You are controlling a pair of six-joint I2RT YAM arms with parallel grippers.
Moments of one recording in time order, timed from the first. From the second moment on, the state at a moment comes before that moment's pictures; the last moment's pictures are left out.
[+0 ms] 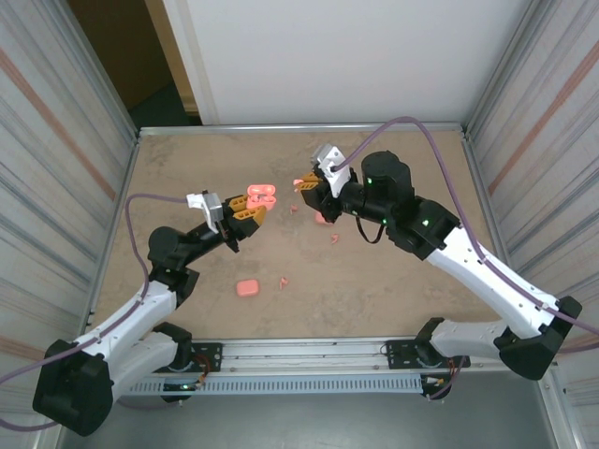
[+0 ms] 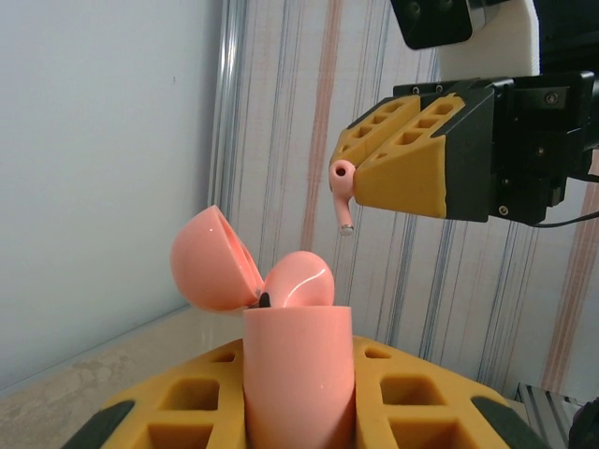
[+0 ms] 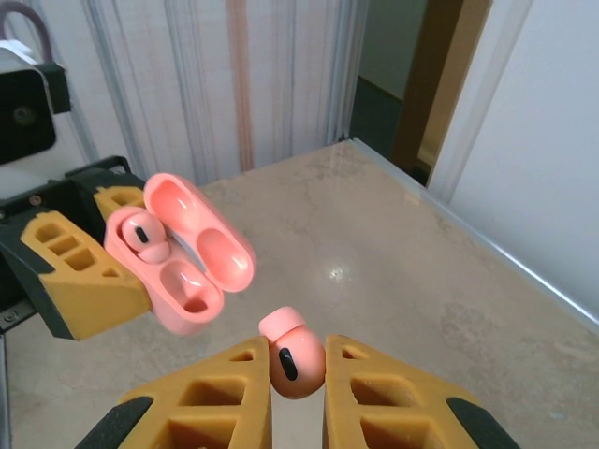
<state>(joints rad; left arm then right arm) -0.41 0.93 0.43 0.89 0.66 -0.33 0.82 1.20 1.33 -0.40 -0.15 -0.10</state>
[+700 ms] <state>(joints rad) -0.43 0.95 0.44 0.89 0.66 -0.33 0.86 1.27 1.38 -0.38 -0.19 -0.18</state>
